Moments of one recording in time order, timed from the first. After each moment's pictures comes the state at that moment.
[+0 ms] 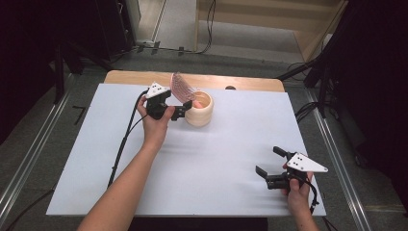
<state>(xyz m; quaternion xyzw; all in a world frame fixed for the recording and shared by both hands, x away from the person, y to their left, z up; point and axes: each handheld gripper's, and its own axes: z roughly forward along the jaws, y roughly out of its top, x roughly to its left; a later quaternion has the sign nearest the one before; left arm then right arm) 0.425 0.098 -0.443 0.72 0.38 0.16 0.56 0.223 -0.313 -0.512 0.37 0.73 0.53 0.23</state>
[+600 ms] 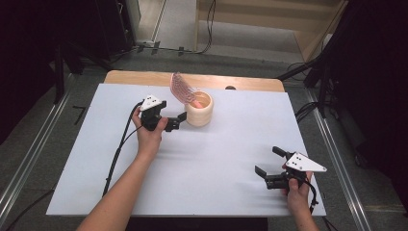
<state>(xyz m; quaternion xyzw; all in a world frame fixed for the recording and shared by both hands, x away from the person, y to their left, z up) 0.402 0.117 -0.465 0.73 0.38 0.15 0.55 0.224 -0.311 -0.513 0.38 0.73 0.52 0.23</state>
